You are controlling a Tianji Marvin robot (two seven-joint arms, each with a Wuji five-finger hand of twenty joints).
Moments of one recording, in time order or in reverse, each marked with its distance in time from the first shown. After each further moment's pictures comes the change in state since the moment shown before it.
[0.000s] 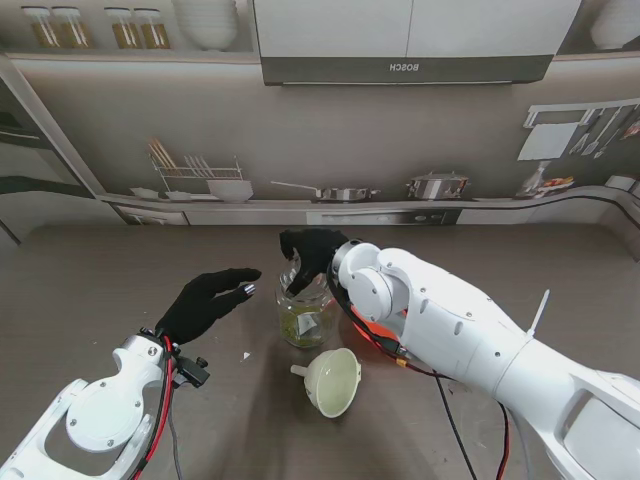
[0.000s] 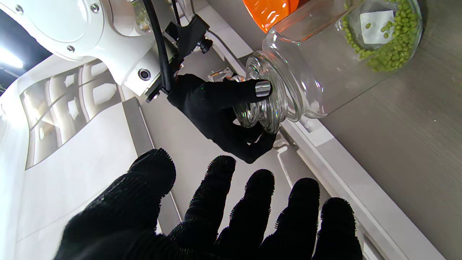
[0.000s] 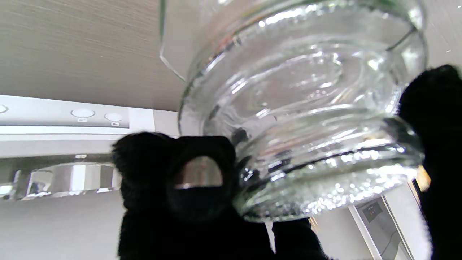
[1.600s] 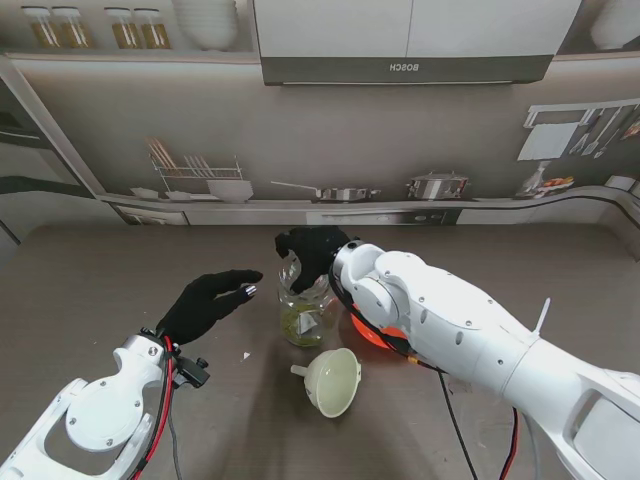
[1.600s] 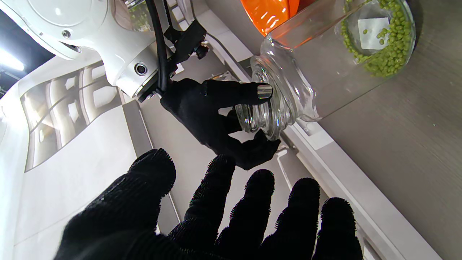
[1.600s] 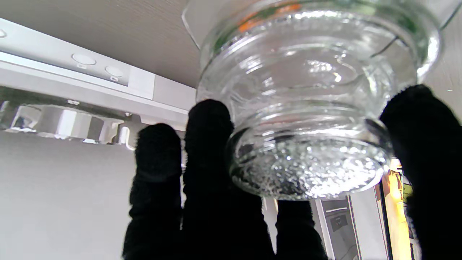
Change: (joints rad) left arm -0.002 0.001 0.000 0.000 -0.004 0.002 -0.015; right arm 0.010 0.030 -0.033 -0.026 -0.197 -0.067 -0.057; left_hand 0.000 0.000 0.000 0.000 0.011 0.000 0.000 0.002 0.000 0.000 0.000 0.000 0.000 0.000 0.000 0.000 0.000 0.000 0.000 0.000; right_hand 0.002 0.127 0.016 0.029 0.028 -0.069 -0.309 0.014 -0.159 -0.114 -0.129 -0.282 -0.295 -0.015 -0.294 -0.179 -0.338 -0.007 -0.080 0.011
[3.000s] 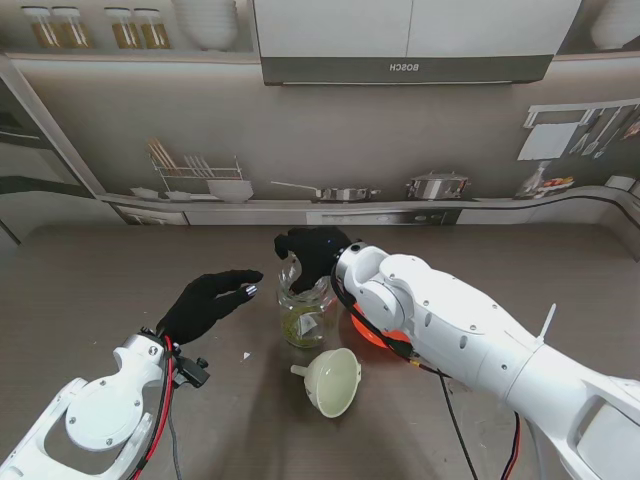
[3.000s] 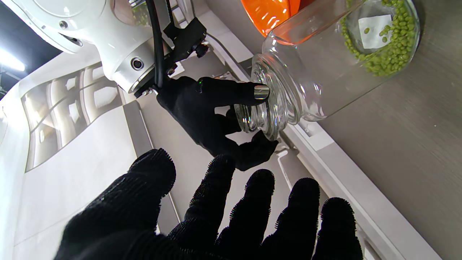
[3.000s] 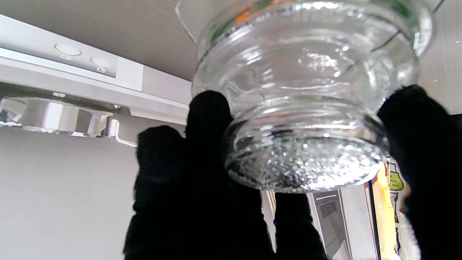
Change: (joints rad) left arm -0.002 0.001 0.000 0.001 -0.003 0.000 -0.004; right arm -0.027 0.010 0.030 -0.011 -0.009 -0.051 -0.042; left_hand 0.000 0.000 0.000 0.000 0.000 0.002 0.001 0.001 0.002 0.000 0.000 0.000 0.000 0.000 0.000 0.000 0.000 0.001 0.000 0.000; right_hand 0.004 0.000 0.019 0.012 0.055 0.030 -0.022 -0.002 0.013 0.002 0.010 -0.018 0.036 -0.003 -0.101 -0.024 0.128 -0.072 0.052 0.000
